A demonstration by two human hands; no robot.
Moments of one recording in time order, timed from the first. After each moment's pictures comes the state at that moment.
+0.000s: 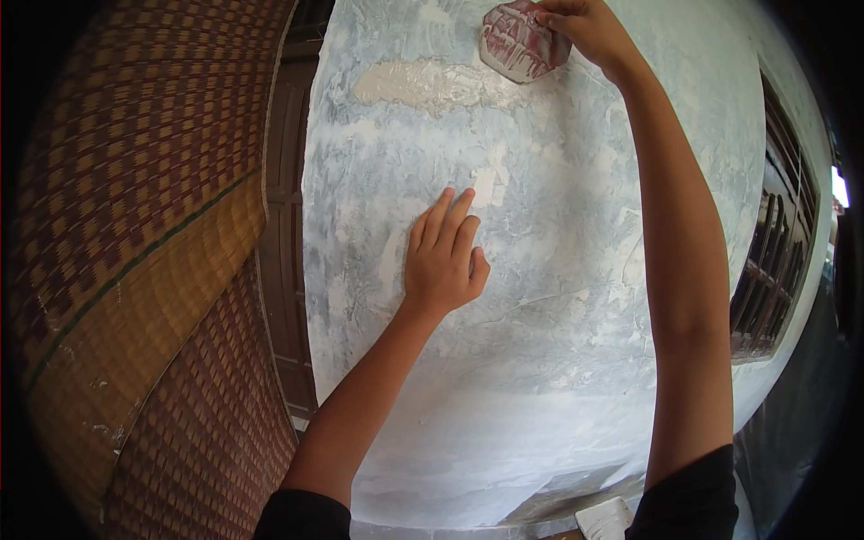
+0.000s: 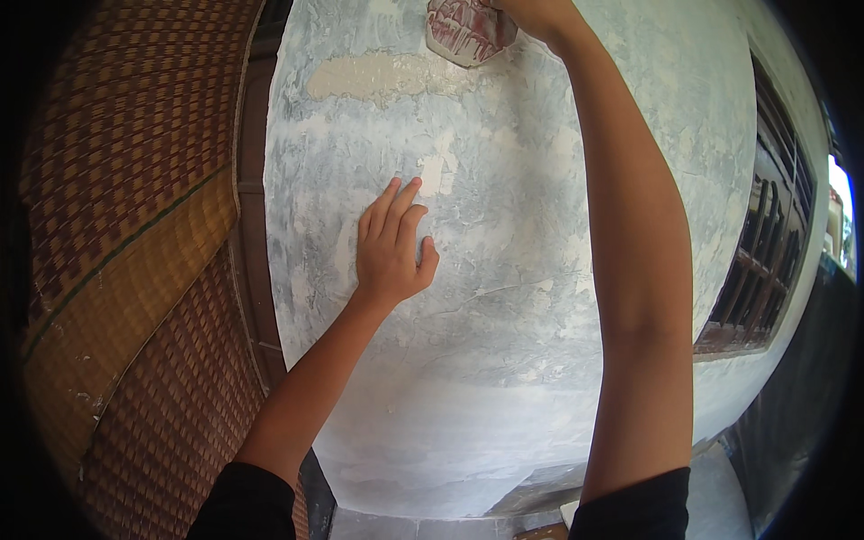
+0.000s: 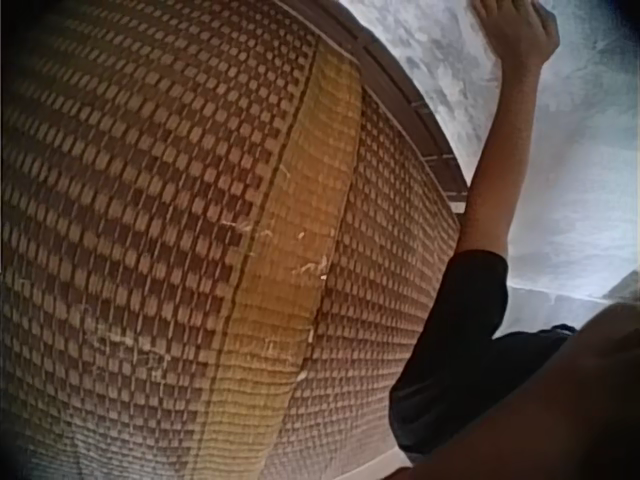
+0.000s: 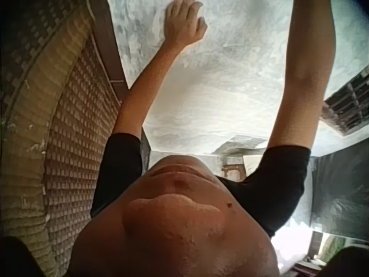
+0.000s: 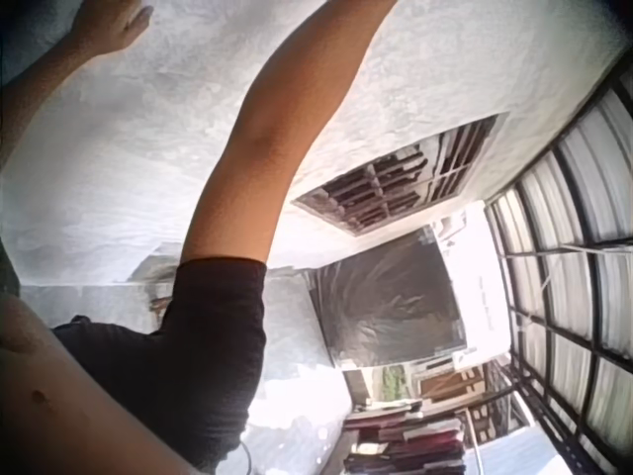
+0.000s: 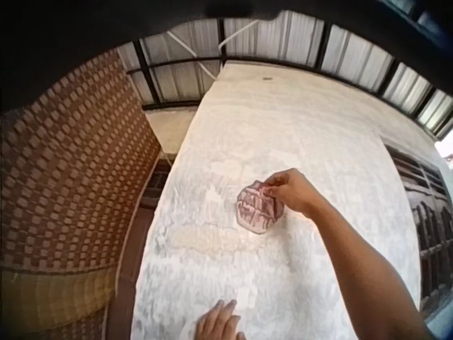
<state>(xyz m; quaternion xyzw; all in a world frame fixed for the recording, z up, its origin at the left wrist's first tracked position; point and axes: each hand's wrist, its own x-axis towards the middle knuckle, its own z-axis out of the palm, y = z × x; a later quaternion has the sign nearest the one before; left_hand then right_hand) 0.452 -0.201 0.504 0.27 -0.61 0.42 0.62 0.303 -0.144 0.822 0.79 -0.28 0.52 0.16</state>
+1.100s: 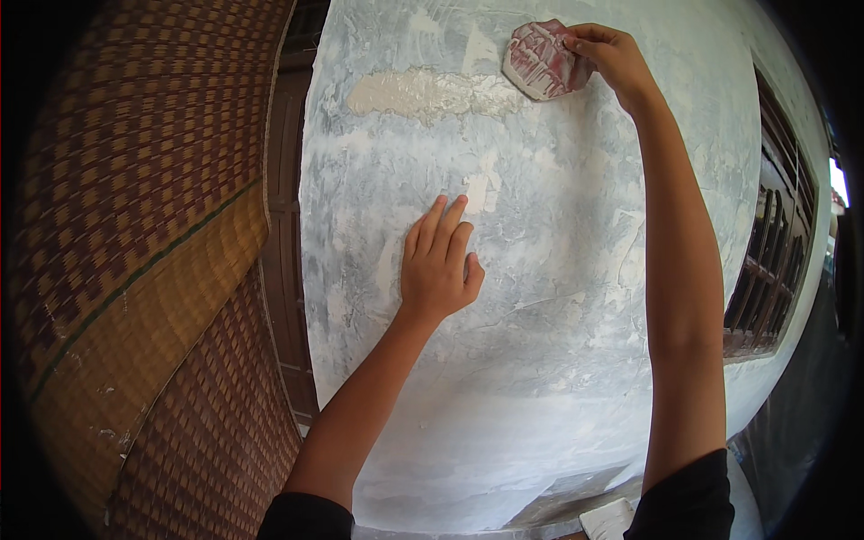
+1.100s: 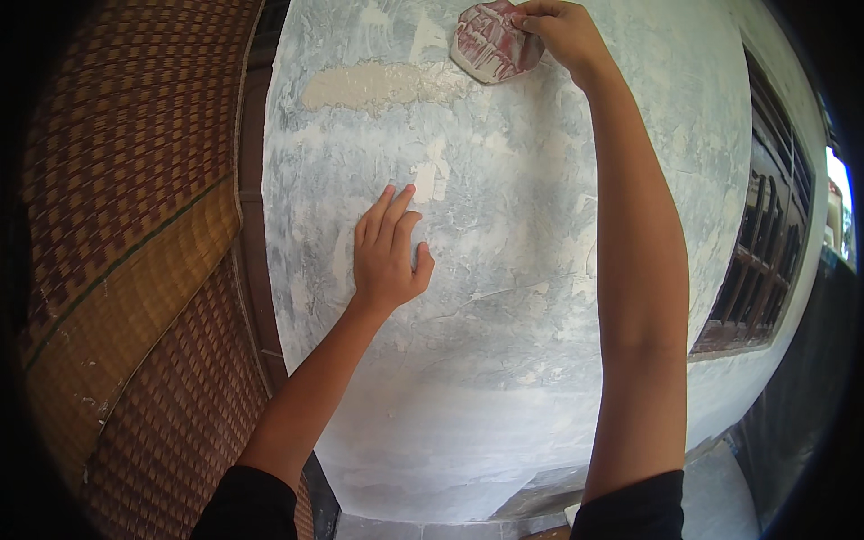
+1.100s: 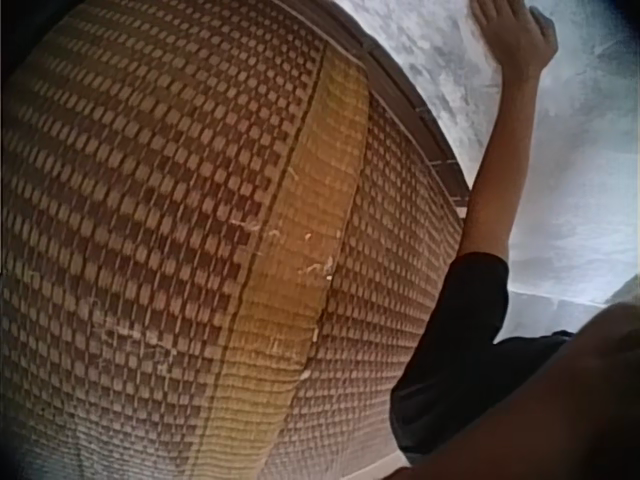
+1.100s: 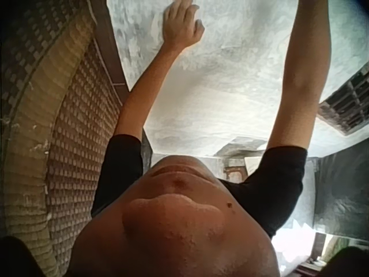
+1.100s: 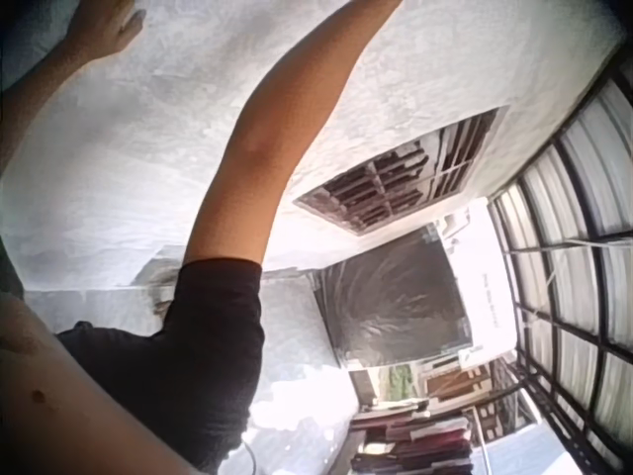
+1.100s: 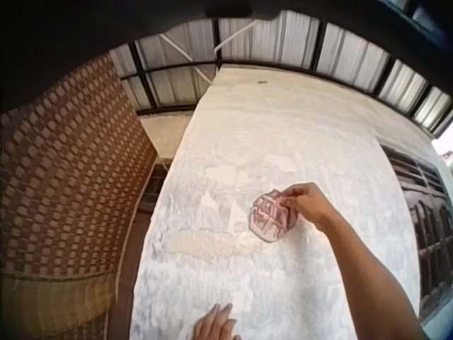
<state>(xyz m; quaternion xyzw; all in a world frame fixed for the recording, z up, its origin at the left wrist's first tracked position) 0.451 -0.198 0.505 0.27 -0.61 0.42 0.61 0.232 -0.187 0.831 0.78 -0.24 0.57 0.09</state>
